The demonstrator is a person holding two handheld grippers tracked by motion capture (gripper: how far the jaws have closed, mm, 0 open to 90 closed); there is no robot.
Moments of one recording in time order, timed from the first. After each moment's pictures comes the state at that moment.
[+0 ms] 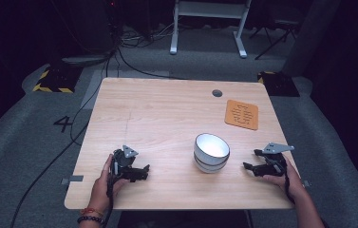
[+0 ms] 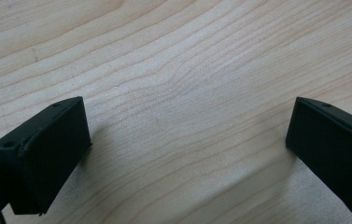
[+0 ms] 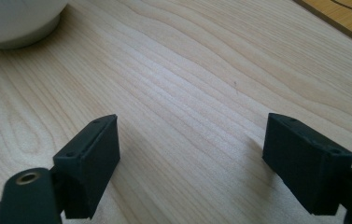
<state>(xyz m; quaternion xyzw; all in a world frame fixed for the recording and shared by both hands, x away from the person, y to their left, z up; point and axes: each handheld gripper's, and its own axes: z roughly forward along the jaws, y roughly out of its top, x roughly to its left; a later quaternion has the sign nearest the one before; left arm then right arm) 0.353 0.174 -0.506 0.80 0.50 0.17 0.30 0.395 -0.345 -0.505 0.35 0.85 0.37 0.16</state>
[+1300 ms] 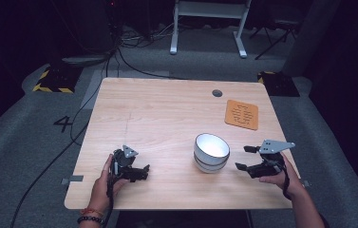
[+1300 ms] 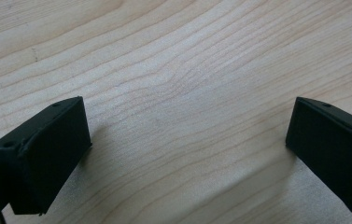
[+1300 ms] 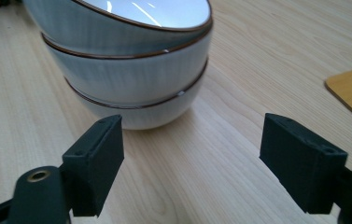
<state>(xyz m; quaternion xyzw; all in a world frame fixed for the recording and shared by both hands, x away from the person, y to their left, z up) 0.353 0.174 -0.506 0.80 0.50 0.18 0.30 0.372 -0.302 -0.443 0.25 0.86 0.43 0.14</state>
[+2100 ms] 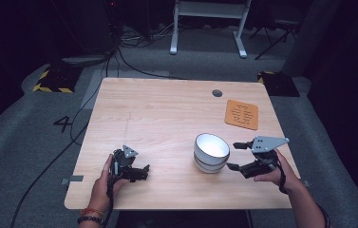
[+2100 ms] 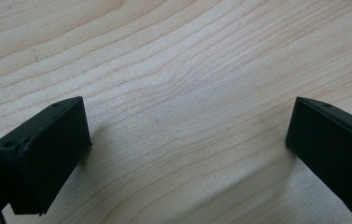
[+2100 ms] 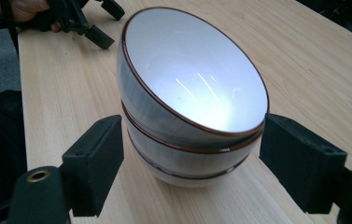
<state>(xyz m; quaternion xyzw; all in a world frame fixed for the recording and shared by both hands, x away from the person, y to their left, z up) 0.353 0.174 -0.506 0.80 0.50 0.18 0.30 0.363 -0.264 -0.404 0.17 0.87 0.45 0.12</state>
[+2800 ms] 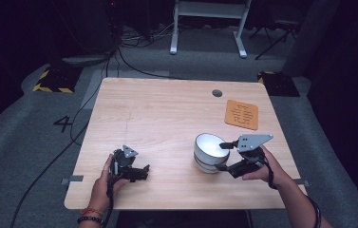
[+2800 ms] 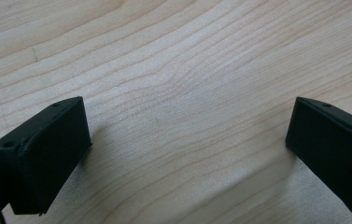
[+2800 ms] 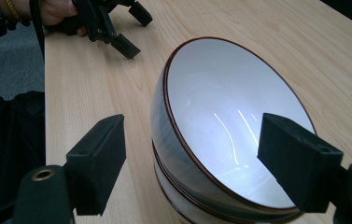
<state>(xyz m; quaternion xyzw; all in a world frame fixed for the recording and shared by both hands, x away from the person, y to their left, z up) 0.353 0.174 -0.506 0.80 0.50 0.18 0.30 0.367 -0.226 -0.398 0.13 0.88 0.44 0.10</state>
